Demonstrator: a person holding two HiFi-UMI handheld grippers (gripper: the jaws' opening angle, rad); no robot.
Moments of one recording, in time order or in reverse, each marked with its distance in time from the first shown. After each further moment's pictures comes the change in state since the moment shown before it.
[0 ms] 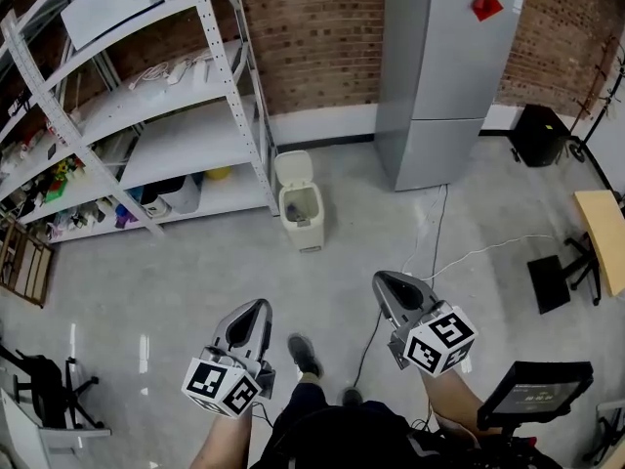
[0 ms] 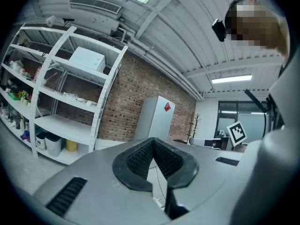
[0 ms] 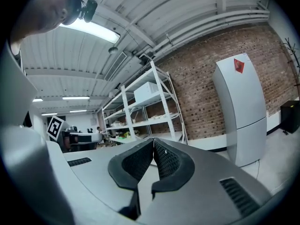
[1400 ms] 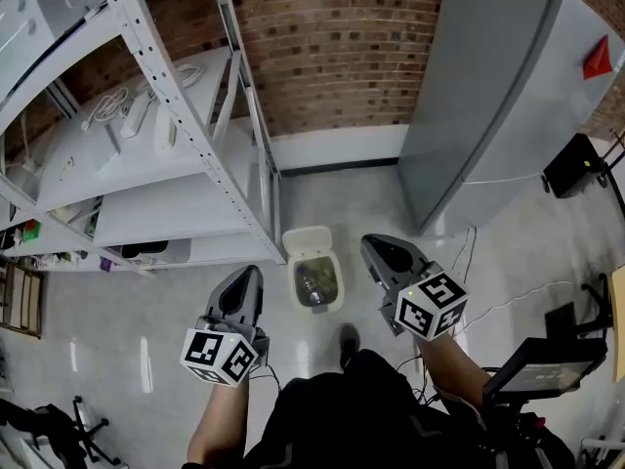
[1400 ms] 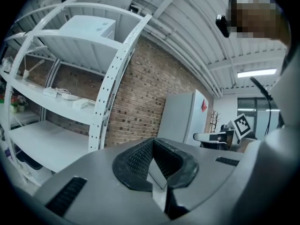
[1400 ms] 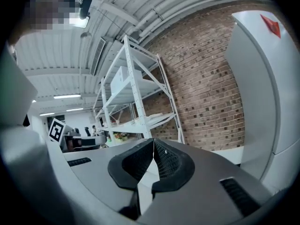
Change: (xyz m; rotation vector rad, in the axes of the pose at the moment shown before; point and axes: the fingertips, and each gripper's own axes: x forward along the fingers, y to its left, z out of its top) left arm 0.409 0.318 0.094 0.000 0.016 0.091; right arm 0.455 -0.259 0.093 0.004 0.064 0.056
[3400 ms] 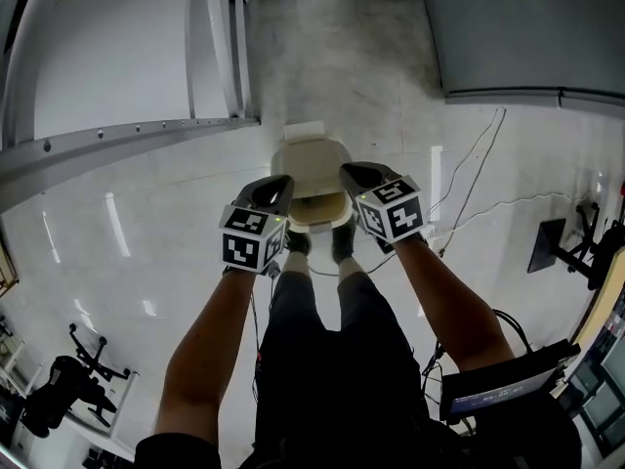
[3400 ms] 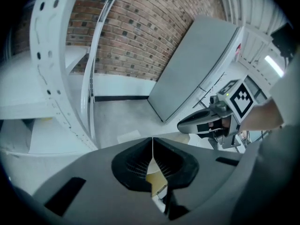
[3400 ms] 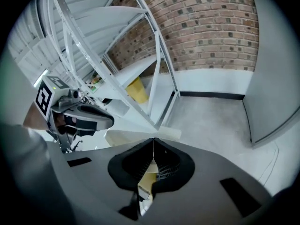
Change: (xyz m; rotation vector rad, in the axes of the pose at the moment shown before) left arm 0.183 0.157 -0.384 -0.150 0.864 -0.135; right arm 0.199 -0.126 -0.413 0.212 0.847 -0.053
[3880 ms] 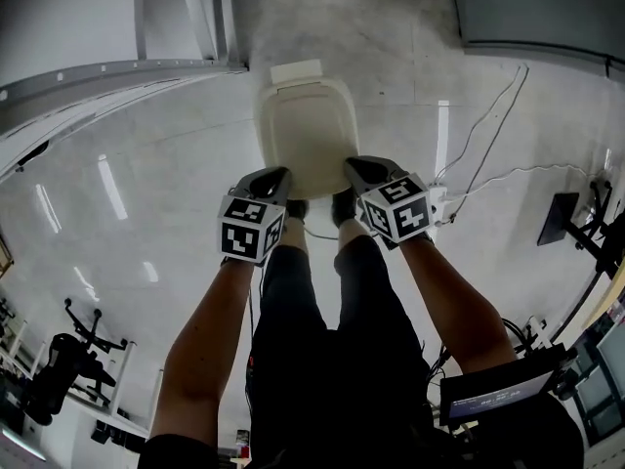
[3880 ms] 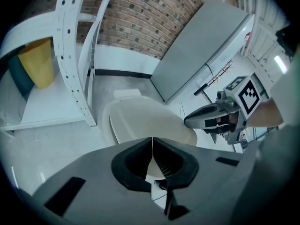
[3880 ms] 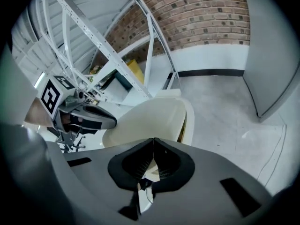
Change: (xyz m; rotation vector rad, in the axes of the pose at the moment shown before) left arm 0.053 0.003 -0.133 -0.067 0.168 -0.001; right arm 0.040 -0.004 -0.129 0.071 0.089 0.034
